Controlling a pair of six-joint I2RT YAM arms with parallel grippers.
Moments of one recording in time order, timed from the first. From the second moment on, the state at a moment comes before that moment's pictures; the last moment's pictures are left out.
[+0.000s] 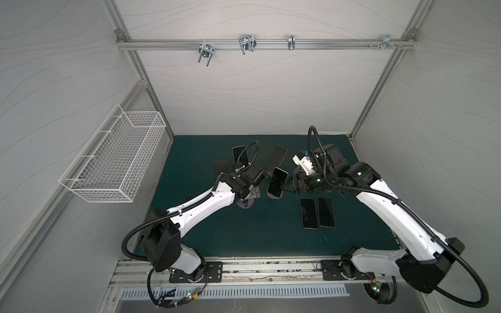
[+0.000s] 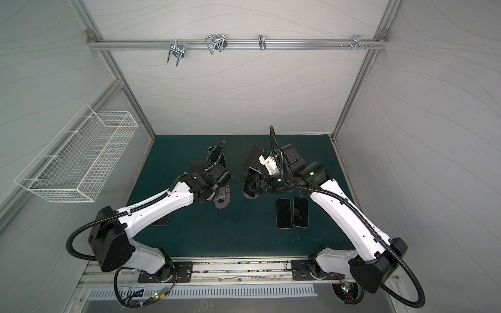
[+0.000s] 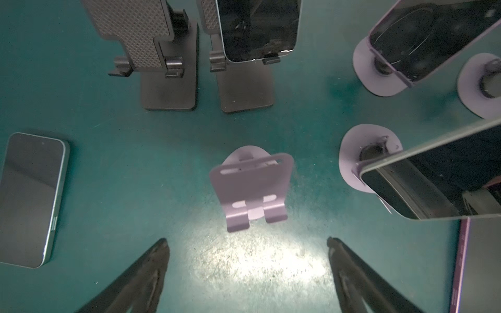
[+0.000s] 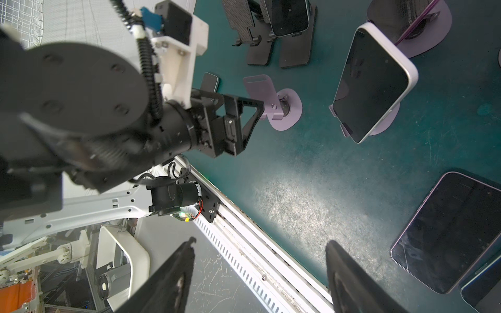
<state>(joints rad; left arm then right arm) -0.72 1.49 1.17 -0.88 -0.38 -0.83 0.67 1.24 1.40 -1.04 -0.46 0.43</state>
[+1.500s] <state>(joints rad) -0.63 1.69 1.23 -0.79 -0.31 -0.81 0.67 1.30 1.51 -1.07 -0.51 0.41</state>
